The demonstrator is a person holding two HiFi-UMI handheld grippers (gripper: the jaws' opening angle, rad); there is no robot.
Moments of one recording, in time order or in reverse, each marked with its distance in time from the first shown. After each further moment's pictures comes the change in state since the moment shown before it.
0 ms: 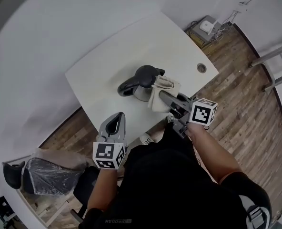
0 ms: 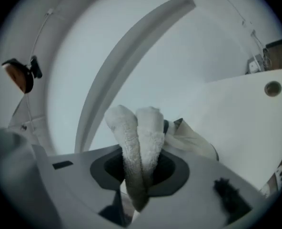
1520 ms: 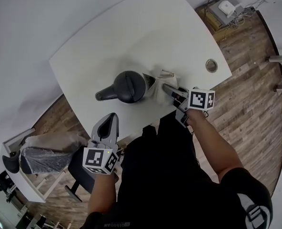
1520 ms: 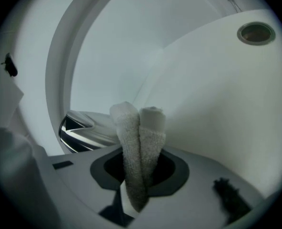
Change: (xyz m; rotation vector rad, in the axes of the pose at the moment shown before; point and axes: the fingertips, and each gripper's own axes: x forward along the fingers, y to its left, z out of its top) left arm 0.080 -0.008 -0.029 -0.193 0.110 0.120; right arm 0.003 -0.220 -0.052 0.323 0.307 -0.162
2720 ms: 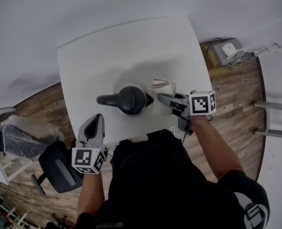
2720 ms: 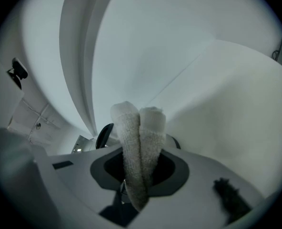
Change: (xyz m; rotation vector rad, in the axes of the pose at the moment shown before) left arm -0.019 0.026 0.032 -0.066 -0.139 0.246; right arm 0.001 0.103 0.068 -0.274 0.383 0.160
